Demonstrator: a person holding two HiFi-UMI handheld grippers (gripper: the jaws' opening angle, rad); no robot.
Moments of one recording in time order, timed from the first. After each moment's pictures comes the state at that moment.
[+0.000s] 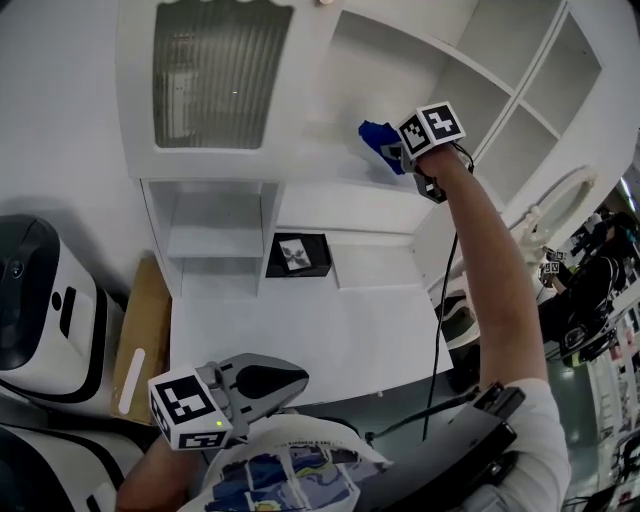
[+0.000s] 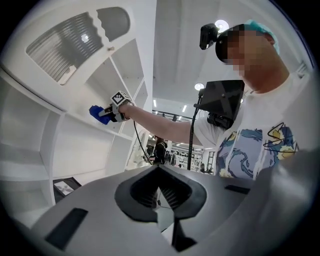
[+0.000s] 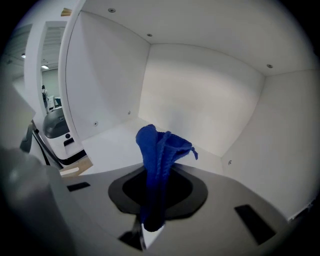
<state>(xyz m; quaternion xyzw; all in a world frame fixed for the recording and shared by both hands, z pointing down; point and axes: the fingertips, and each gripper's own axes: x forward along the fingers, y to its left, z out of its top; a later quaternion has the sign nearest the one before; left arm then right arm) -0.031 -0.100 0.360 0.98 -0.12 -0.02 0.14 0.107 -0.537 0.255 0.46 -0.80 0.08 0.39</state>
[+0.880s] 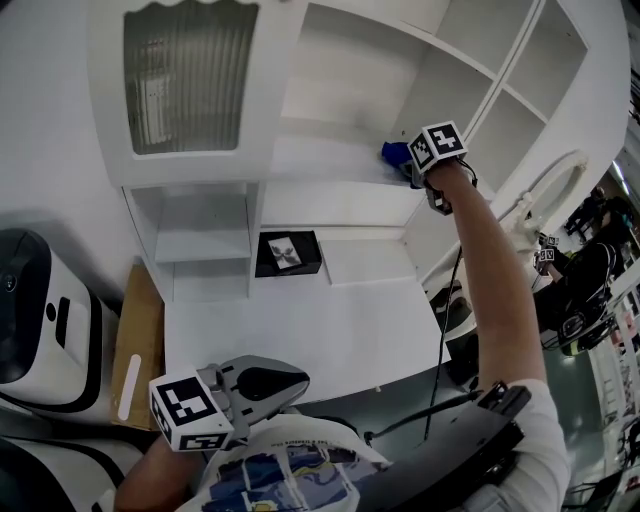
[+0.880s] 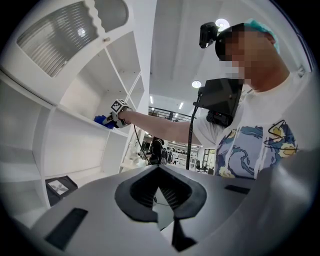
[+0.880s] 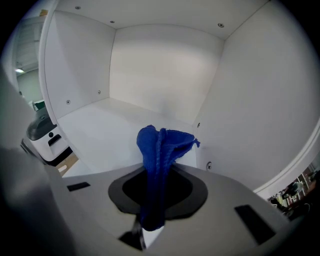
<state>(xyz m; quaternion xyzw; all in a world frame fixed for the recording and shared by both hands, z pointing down) -0.010 -0.097 0.362 0.99 -0.09 0.00 0.14 0.224 -0.541 0.300 0.53 -0.73 0.13 0.41</state>
